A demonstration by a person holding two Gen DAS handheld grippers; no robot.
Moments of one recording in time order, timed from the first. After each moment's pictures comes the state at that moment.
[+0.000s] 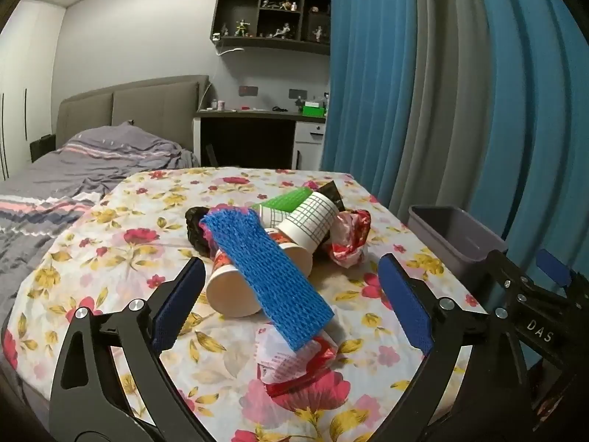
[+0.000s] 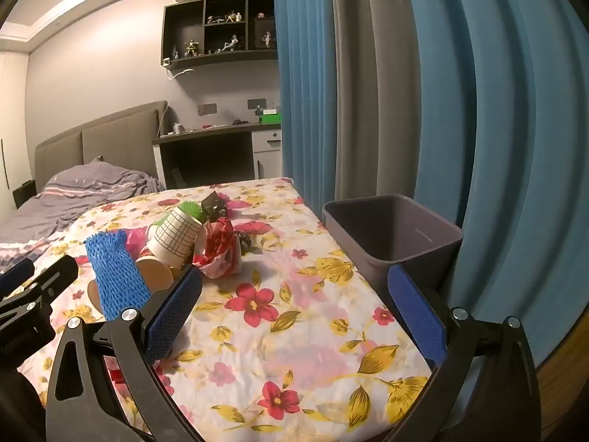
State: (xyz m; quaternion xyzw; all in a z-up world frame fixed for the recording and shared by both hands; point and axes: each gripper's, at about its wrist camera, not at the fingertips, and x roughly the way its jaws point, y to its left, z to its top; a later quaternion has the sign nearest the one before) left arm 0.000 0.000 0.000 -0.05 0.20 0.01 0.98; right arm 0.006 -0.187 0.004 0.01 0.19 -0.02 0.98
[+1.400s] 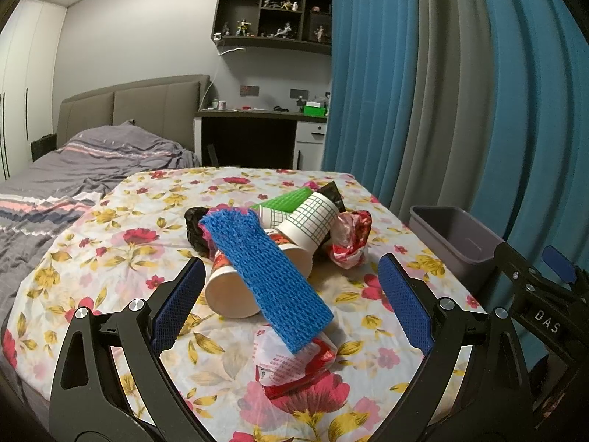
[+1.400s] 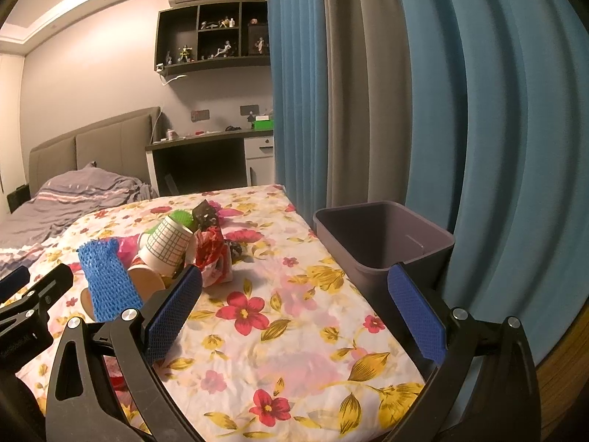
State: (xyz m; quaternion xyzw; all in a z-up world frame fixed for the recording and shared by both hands) left arm -0.001 0.001 0.002 -0.05 0.20 0.01 0.98; right arm 0.009 -0.195 0.010 0.01 0.18 -0.03 0.98
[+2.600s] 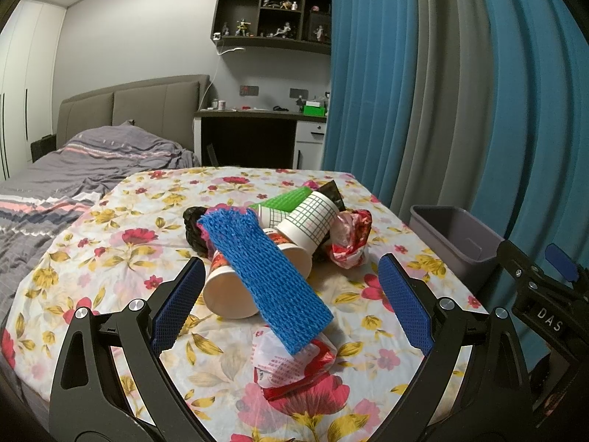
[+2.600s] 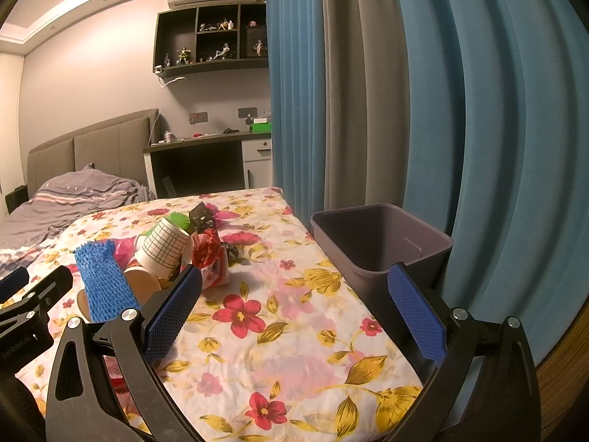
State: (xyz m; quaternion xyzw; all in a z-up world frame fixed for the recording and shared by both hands) left arm -0.001 0.001 0.002 -0.05 0.20 0.01 0.98; right arm 0.009 -0.195 0.011 0.01 0.18 -0.03 0.98
